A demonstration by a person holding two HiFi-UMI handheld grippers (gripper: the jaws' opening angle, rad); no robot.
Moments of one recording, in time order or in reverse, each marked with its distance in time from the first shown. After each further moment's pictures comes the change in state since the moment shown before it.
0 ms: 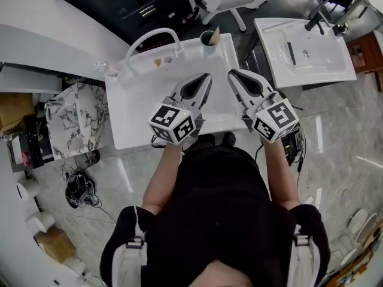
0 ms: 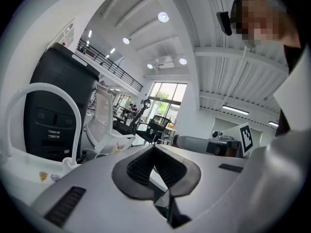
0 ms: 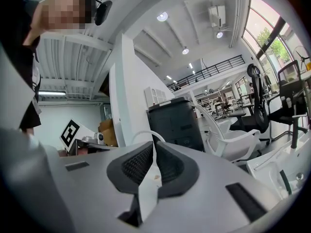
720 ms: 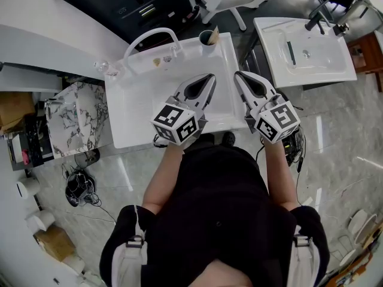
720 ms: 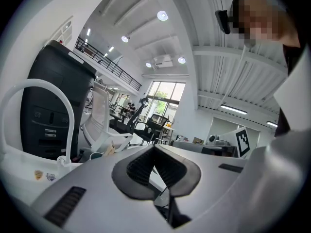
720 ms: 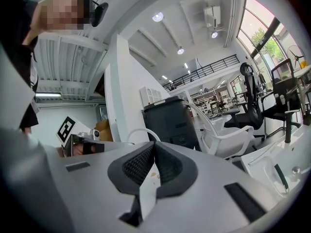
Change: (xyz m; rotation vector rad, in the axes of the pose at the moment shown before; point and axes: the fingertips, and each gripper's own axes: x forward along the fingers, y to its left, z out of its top) left arm 0.010 -0.014 -0.004 0.003 0.010 -0.023; right arm -0.015 -0.018 -0.011 0.030 0.001 -0.044
